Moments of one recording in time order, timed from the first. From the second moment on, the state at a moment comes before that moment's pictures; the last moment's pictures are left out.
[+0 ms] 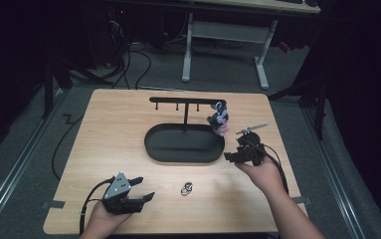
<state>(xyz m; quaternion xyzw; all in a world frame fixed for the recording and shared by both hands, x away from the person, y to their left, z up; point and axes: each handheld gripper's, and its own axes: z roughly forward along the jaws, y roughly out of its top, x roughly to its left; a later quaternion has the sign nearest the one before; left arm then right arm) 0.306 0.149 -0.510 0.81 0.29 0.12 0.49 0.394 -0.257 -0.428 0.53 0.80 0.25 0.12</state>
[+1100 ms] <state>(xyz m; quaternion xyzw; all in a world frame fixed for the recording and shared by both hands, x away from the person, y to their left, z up) 0.324 0.018 -0.525 0.87 0.30 0.15 0.36 0.284 -0.278 -0.500 0.49 0.77 0.39 0.16</state>
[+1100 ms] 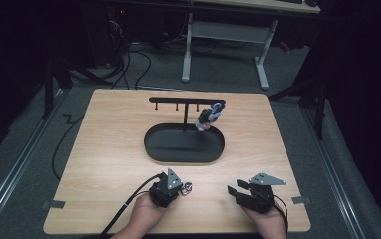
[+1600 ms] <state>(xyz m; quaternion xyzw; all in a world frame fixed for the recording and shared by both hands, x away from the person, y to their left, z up) 0.308 -0.059 -0.524 0.89 0.24 0.10 0.37 0.282 -0.282 -0.501 0.49 0.76 0.40 0.14</state>
